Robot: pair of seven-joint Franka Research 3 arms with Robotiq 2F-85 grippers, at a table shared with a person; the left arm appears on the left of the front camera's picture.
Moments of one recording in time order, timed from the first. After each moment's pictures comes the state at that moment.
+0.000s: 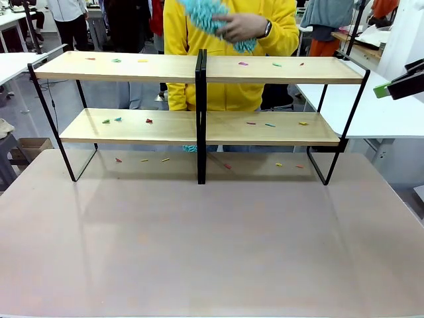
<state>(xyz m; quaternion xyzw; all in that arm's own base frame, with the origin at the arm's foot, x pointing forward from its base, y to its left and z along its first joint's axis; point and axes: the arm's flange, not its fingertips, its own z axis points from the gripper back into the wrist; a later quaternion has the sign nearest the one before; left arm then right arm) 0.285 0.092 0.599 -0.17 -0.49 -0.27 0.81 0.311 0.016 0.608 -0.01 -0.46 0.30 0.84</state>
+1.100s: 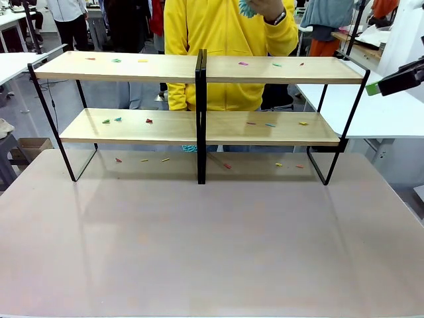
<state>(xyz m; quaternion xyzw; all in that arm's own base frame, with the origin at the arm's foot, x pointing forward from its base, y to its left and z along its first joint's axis) 0.286 0.090 0.599 -0.17 -0.49 -0.27 0.81 0.320 0.022 0.603 0.03 -0.46 0.24 0.85</state>
